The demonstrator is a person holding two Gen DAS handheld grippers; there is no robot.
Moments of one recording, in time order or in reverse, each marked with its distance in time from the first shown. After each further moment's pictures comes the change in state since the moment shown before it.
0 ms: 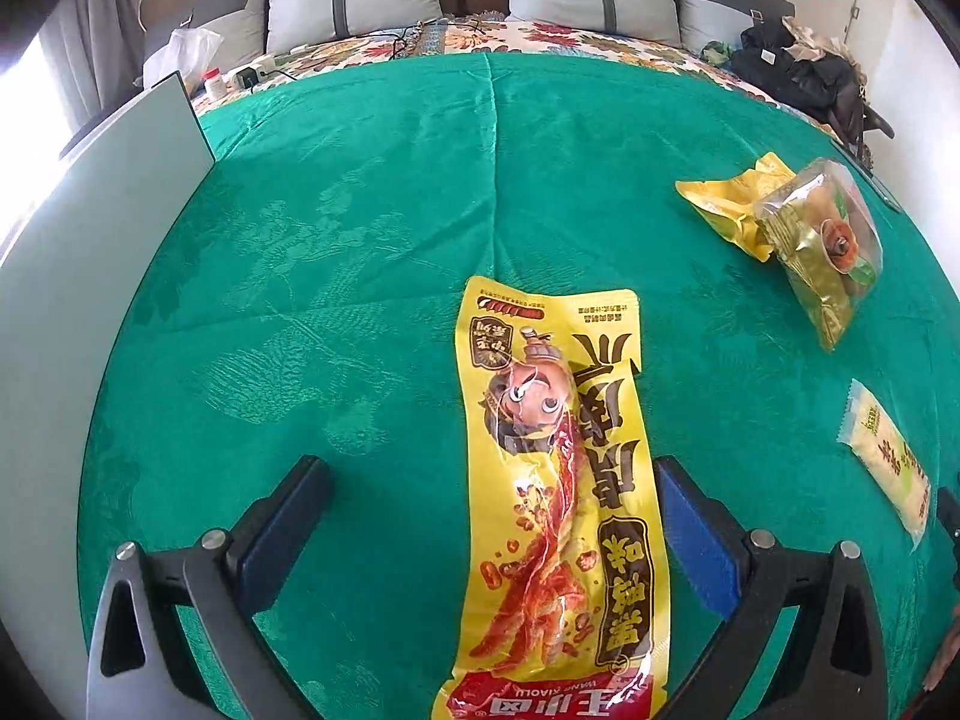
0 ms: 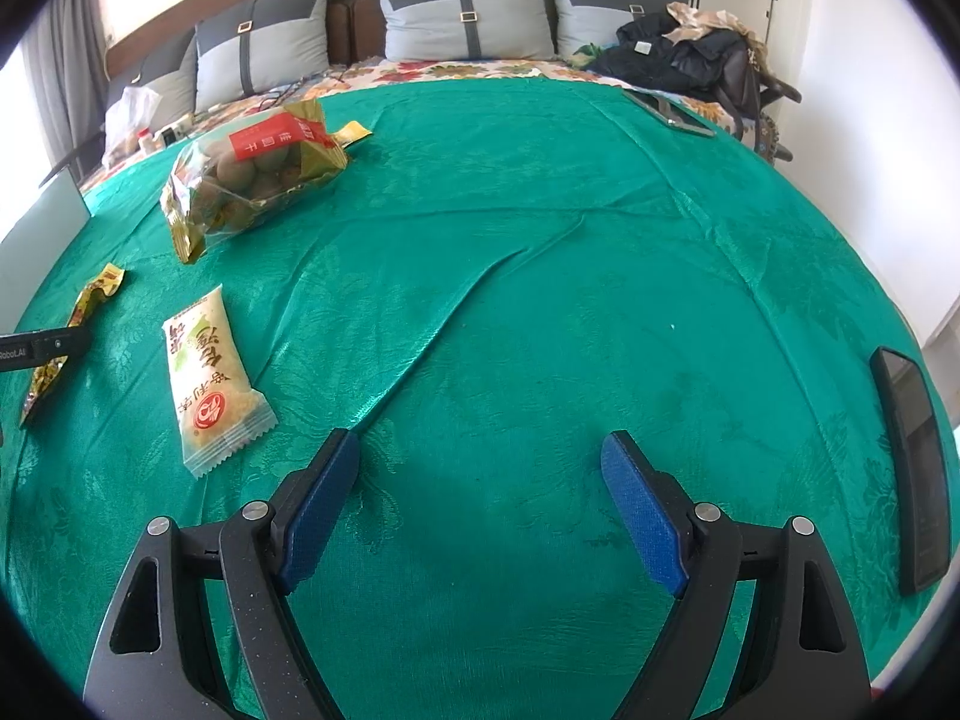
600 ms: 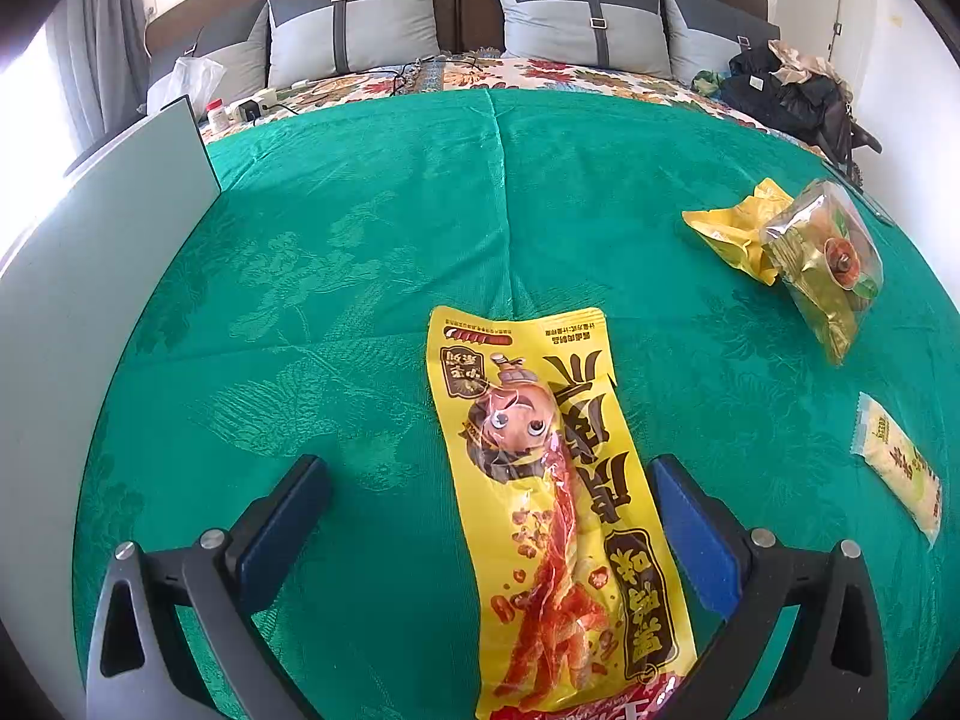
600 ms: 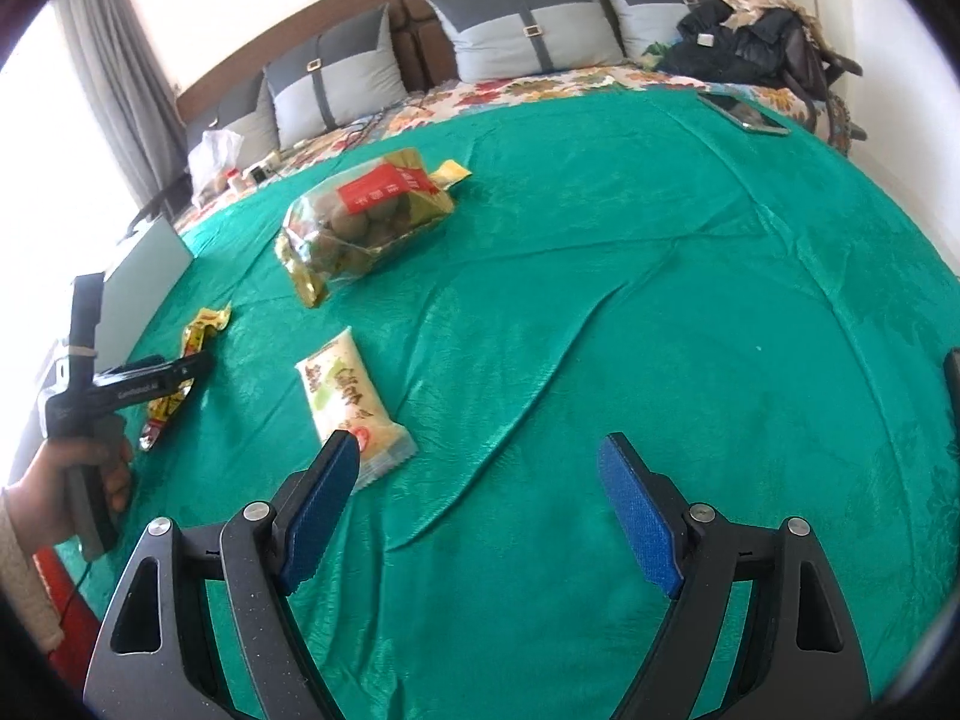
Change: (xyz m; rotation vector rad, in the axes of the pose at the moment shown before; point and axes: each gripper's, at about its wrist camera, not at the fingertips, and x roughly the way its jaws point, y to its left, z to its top) left arm 0.002 0.009 -0.002 0.018 -0.094 -0.009; right arm -0.019 0.025 0.017 -0.062 -0.002 0.329
